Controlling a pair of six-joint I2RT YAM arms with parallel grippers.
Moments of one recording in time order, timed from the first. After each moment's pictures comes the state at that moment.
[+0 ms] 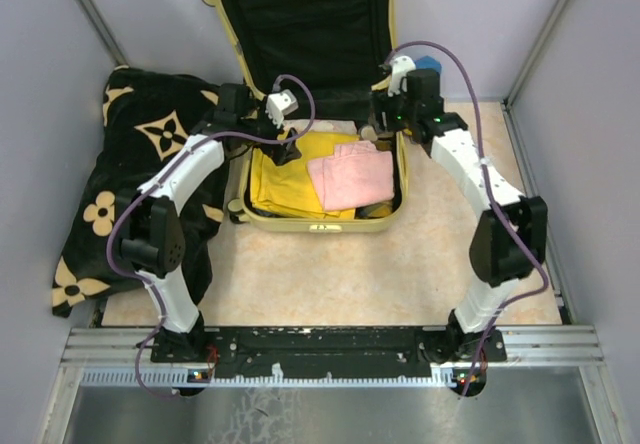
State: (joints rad) left arm -0.31 1.84 1.56 -0.35 0.57 0.45; right arm 0.26 1.67 1.52 -0.33 -0.11 -0.07
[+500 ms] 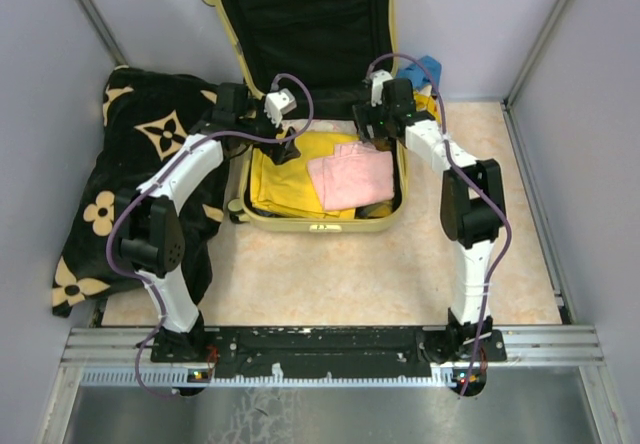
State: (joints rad) left arm -0.29 1.84 1.56 -0.35 0.58 0.44; right arm 0.30 2.09 1.73 -0.29 -0.07 -0.11
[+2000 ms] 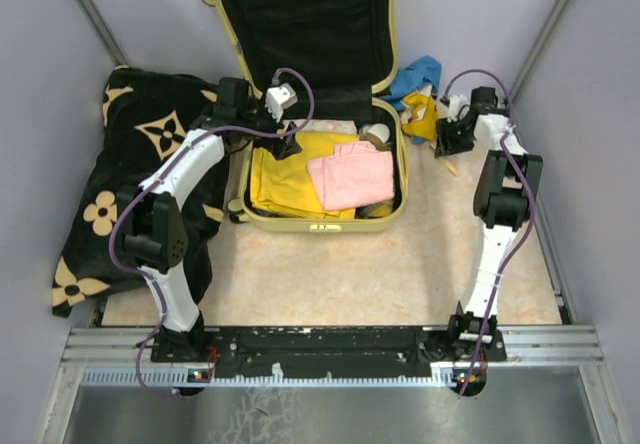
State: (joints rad) left arm -0.29 1.88 1.62 -0.38 0.59 0.44; right arm -0.13 2.31 1.93 -0.68 -0.36 -0.37
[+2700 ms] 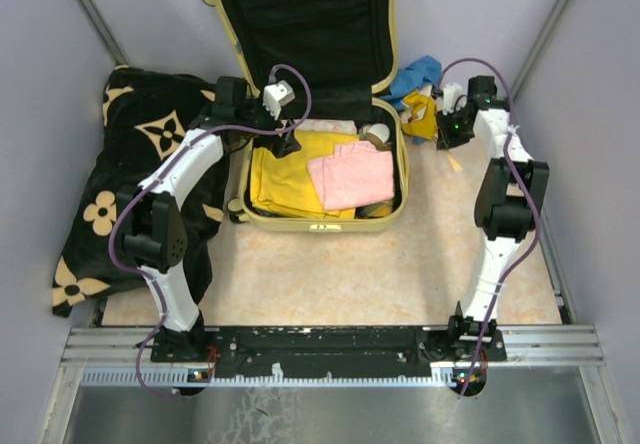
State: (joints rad) left arm -0.28 1.88 1.62 -0.35 0.60 0.38; right arm -0.09 2.11 1.85 -0.73 -0.33 -0.44
